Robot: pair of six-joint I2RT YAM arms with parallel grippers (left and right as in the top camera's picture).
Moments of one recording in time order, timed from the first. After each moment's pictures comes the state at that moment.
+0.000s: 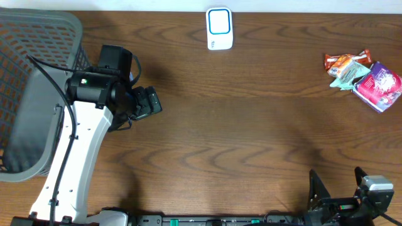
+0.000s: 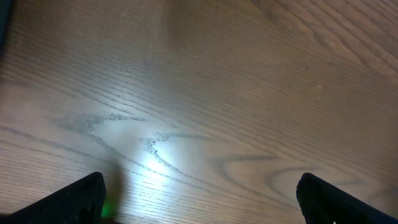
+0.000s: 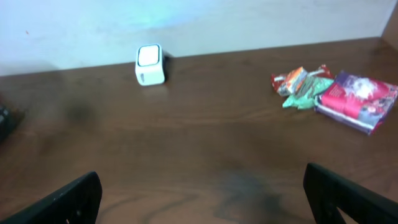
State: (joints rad) left arm -0.15 1.44 1.41 -1.31 0.10 -0.51; right arm 0.12 0.13 0.95 -1.14 0.01 0.16
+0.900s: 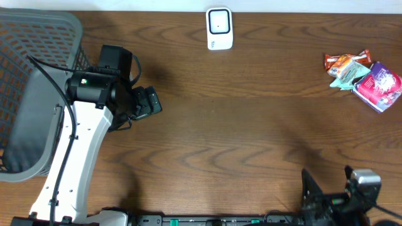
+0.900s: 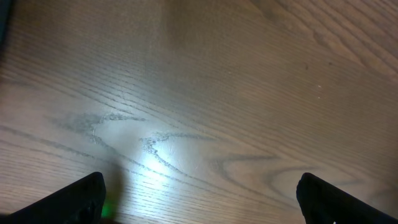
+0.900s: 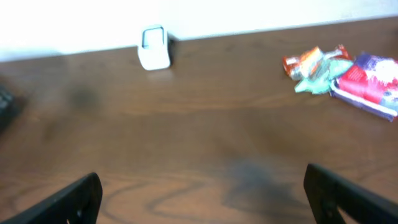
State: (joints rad) left arm -0.15 1.44 1.41 -1.31 0.10 -0.51; right arm 0.11 0.13 0.88 -1.13 -0.03 0.16
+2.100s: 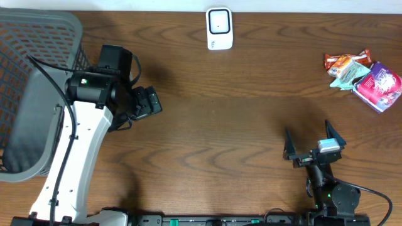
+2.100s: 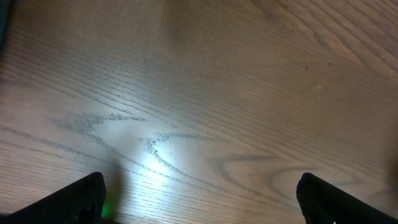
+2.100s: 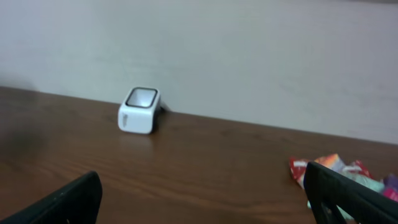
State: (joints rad) left arm -0.15 1.44 1.41 -1.31 0.10 -0.51; right arm -0.09 0.01 0.01 0.07 -0.26 -0.07
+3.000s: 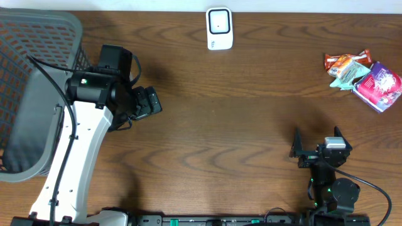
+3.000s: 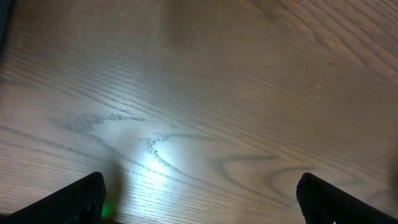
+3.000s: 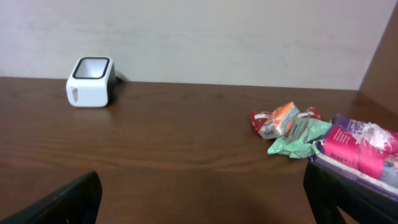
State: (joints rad) left arm -0.15 1.44 1.41 -1.31 0.10 -0.51; right arm -0.15 0.01 0.01 -0.06 -0.14 -0.05
